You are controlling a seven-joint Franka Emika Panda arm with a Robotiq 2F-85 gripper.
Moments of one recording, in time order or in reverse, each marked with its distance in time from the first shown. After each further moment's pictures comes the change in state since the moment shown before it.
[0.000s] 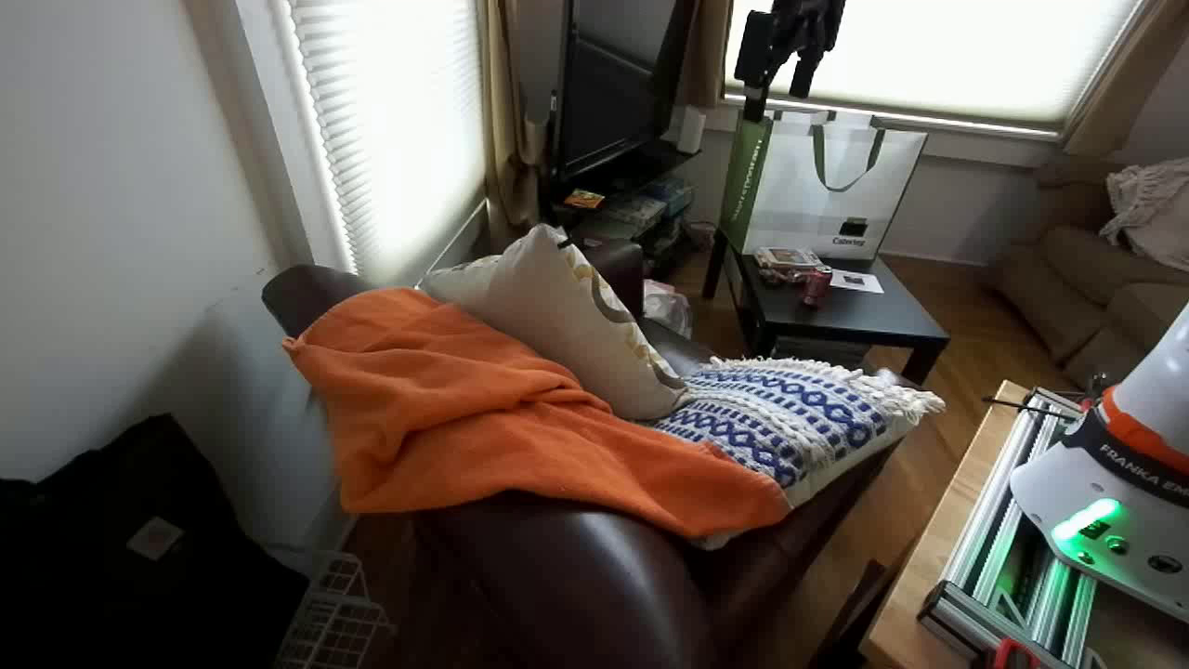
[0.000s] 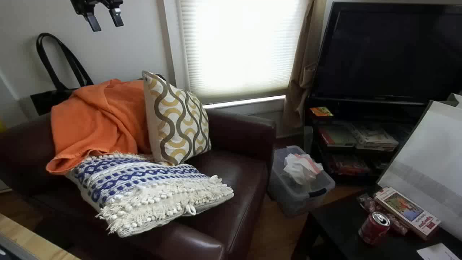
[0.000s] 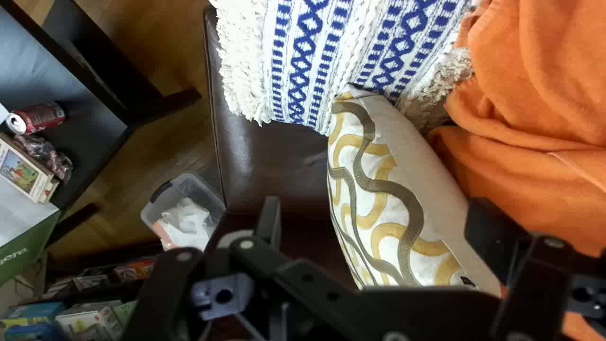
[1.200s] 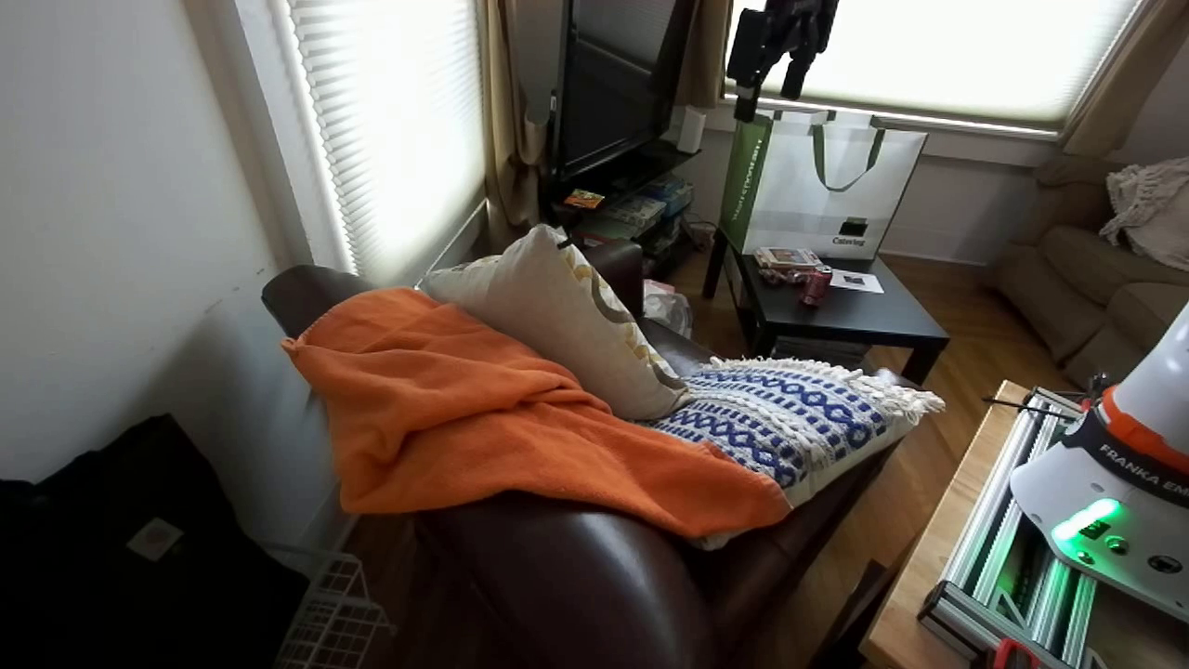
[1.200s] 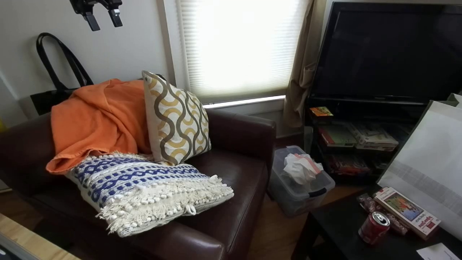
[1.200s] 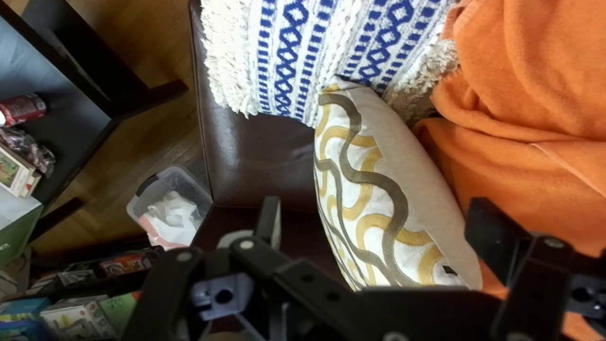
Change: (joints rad) arm 0.017 0.012 -0.003 0.003 0.018 0.037 0.004
